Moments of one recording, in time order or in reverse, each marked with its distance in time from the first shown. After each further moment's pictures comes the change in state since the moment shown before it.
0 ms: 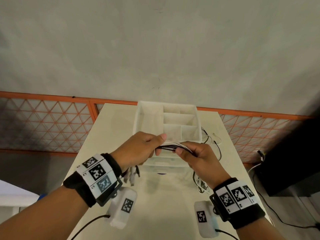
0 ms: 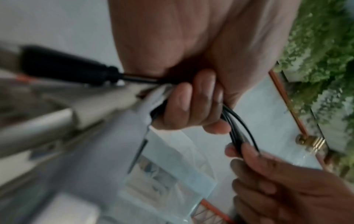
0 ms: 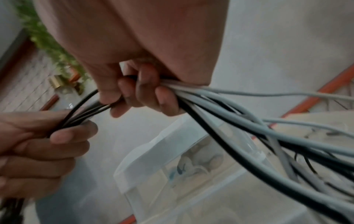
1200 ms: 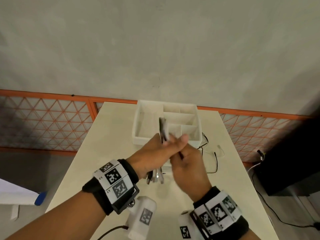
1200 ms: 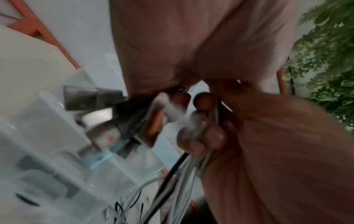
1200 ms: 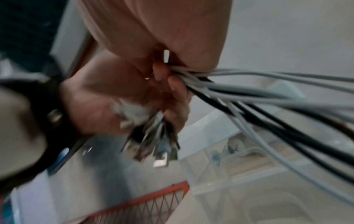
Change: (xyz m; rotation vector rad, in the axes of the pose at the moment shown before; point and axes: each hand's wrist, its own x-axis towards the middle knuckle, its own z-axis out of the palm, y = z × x) left_hand 0.001 0.012 0.038 -0.216 -0.070 -0.006; right_hand -0.006 -0.018 0.050 -0.012 0.224 -0.254
